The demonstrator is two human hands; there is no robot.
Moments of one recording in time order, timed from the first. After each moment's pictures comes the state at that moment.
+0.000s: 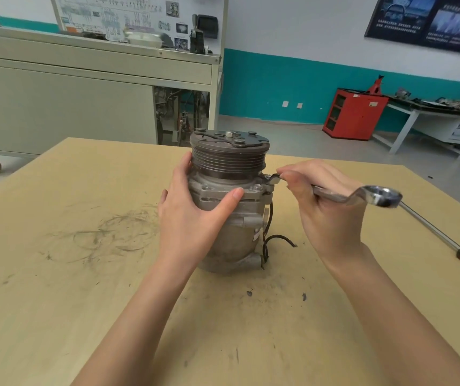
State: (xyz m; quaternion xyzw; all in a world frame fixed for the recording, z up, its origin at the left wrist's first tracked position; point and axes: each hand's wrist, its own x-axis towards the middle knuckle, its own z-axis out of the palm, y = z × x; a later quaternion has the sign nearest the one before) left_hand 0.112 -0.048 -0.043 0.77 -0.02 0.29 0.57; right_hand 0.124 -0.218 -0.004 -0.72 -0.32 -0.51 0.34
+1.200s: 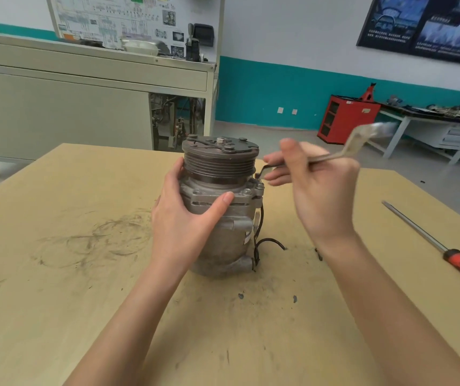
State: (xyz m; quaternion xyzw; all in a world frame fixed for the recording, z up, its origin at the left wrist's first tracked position) left_hand 0.112 -0.049 -0.044 0.76 -0.02 0.30 0.58; right_hand 0.123 -0.210 0.022 -0.73 -0.25 -0.41 0.49
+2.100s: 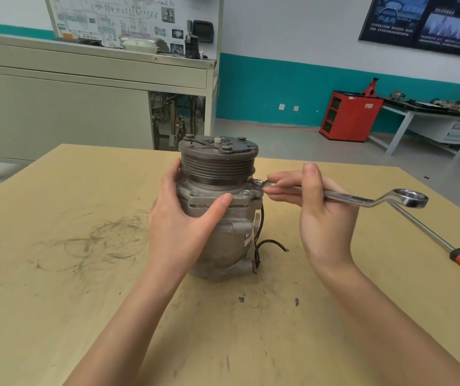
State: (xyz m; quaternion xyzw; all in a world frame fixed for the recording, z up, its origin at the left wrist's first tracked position) left_hand 0.115 -0.049 -0.046 0.76 -0.03 0.30 0.57; right_hand 0.130 -0.218 -0.019 -0.62 -0.23 -0.33 0.68
